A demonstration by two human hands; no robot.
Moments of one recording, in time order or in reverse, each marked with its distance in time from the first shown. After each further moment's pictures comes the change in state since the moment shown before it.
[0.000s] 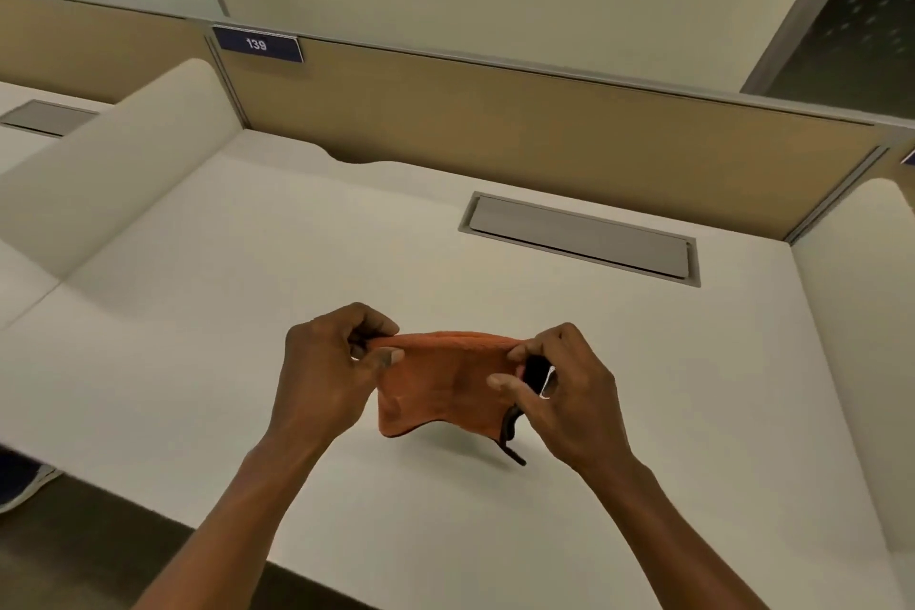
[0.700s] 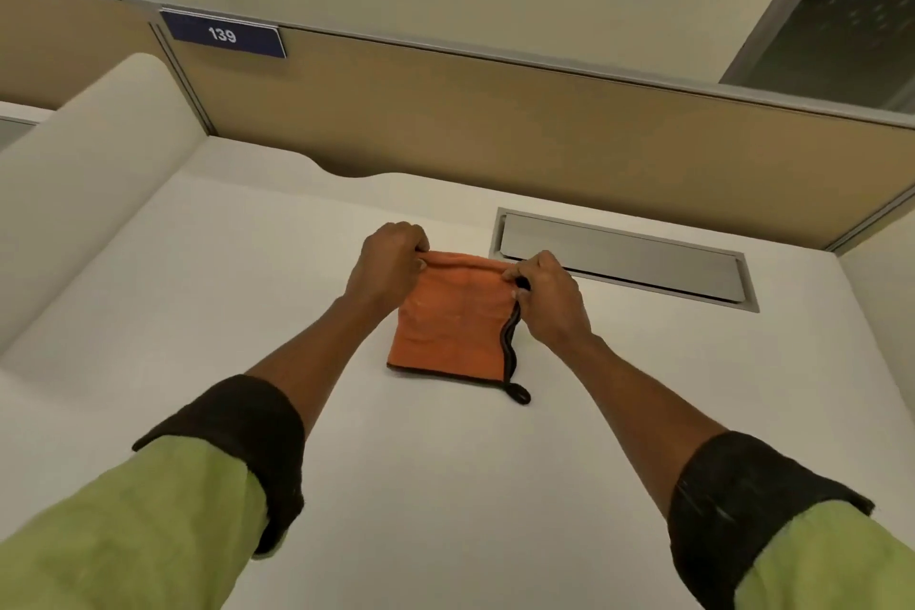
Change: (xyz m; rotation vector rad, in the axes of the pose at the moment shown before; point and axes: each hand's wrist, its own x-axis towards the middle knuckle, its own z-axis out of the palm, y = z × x) left_hand 0.302 -0.103 0.043 0.383 -0.219 0.268; right_hand 0.232 0.055 0.153 -0.287 -0.175 0.246
